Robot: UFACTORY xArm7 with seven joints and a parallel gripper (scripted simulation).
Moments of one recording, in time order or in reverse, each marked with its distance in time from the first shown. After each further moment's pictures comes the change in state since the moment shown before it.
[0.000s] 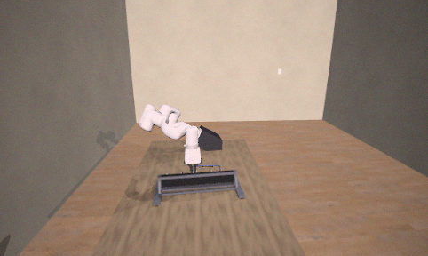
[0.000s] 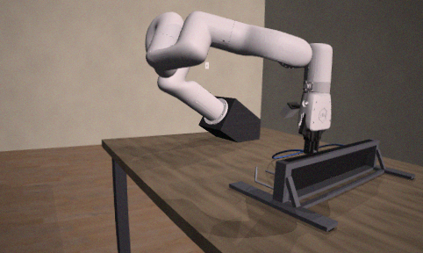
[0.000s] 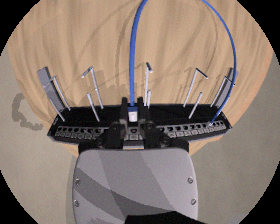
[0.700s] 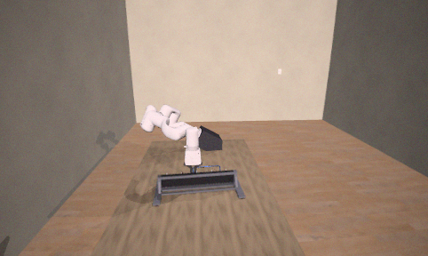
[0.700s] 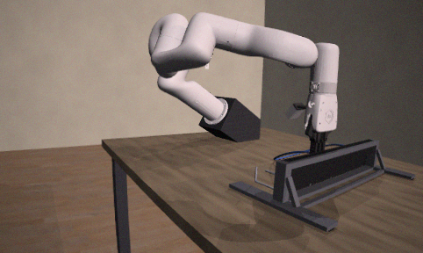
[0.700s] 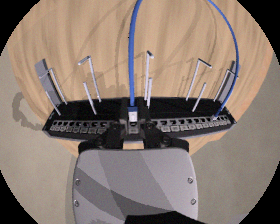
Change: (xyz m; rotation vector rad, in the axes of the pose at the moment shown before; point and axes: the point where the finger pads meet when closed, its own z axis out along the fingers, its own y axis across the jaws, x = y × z) arm -0.021 0.000 0.000 0.000 -0.001 0.000
